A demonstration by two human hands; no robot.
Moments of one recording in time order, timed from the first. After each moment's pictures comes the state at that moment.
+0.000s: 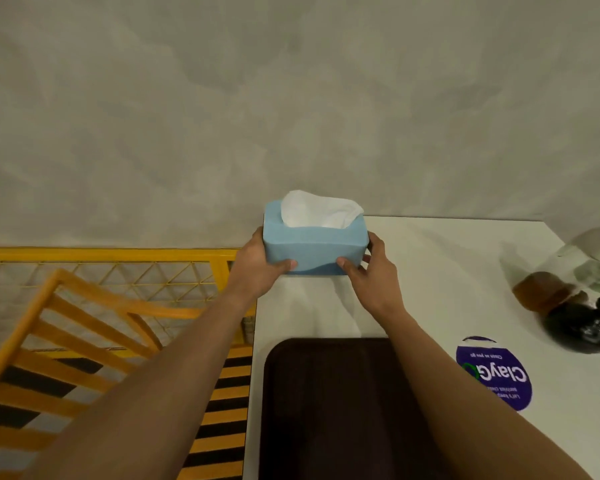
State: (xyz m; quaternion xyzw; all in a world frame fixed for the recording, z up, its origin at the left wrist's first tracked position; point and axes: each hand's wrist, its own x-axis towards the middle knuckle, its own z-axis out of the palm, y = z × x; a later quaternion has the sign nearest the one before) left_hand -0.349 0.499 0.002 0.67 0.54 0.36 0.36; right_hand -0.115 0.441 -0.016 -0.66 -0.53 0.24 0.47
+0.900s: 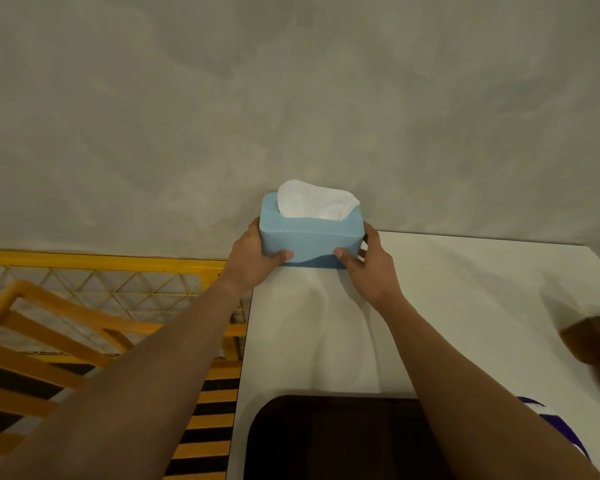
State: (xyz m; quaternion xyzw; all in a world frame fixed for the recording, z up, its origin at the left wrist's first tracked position) left_hand -0.338 0.607 -0.044 0.68 0.53 0.36 0.37; right_hand -0.095 0.555 -0.049 -0.65 -0.55 0.28 0.44
